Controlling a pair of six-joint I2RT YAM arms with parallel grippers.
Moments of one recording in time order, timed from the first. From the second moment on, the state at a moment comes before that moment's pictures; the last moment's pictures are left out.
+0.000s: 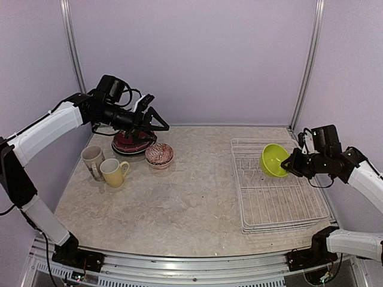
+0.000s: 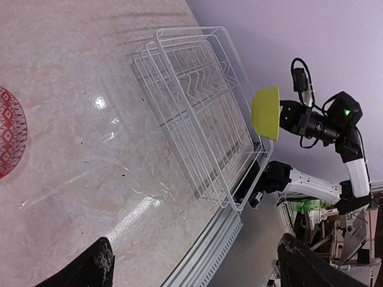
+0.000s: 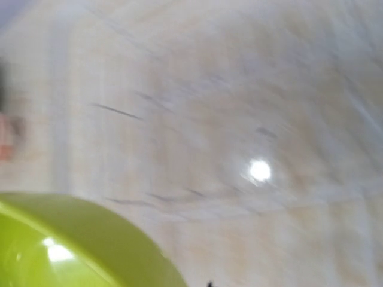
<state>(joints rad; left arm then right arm) -0.46 1.58 1.56 -0.73 0.74 -0.44 0.27 0.89 0.77 -0.62 -0.14 0.63</state>
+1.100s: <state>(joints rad) -0.68 1.82 1.63 -0.88 0.32 -0.41 0.92 1.93 1.71 -0.65 0.14 0.58</state>
